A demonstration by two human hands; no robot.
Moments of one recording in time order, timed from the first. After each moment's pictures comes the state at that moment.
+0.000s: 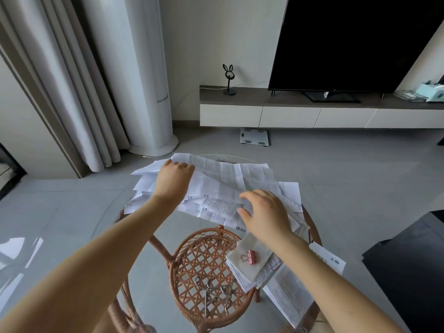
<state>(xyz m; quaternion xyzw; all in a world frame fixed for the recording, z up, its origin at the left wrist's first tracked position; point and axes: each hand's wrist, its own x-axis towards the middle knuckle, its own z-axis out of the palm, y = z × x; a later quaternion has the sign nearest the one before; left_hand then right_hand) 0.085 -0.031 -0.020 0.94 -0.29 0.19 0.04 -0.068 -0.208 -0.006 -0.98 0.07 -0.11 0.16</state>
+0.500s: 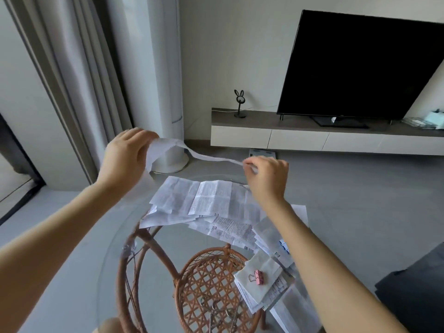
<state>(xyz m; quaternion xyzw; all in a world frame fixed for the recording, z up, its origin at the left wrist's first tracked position) 0.074 0.067 0.092 0.84 -0.27 0.40 0.24 0.014 -0.204 0.058 -0.89 0.05 -0.41 0.17</state>
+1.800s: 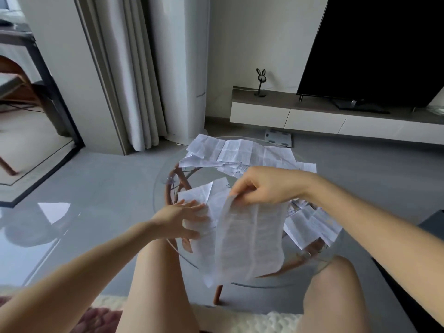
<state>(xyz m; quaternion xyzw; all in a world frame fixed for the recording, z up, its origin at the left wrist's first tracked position) -0.084 0.128 -0.087 0.92 -0.32 -0.18 0.16 -0.168 -0.111 0.107 -0.90 -0.25 0.23 0.27</state>
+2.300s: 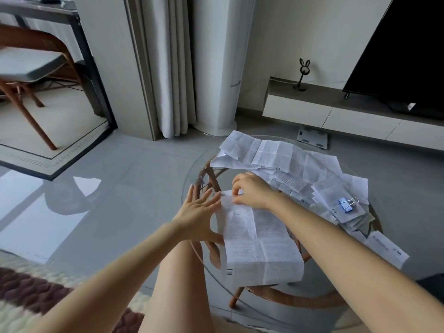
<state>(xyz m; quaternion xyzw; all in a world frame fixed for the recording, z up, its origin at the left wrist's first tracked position) -0.070 0.133 -0.082 0.94 -0.31 -0.09 0.04 -0.037 -0.053 -0.023 -0.97 -0.18 0.12 0.13</state>
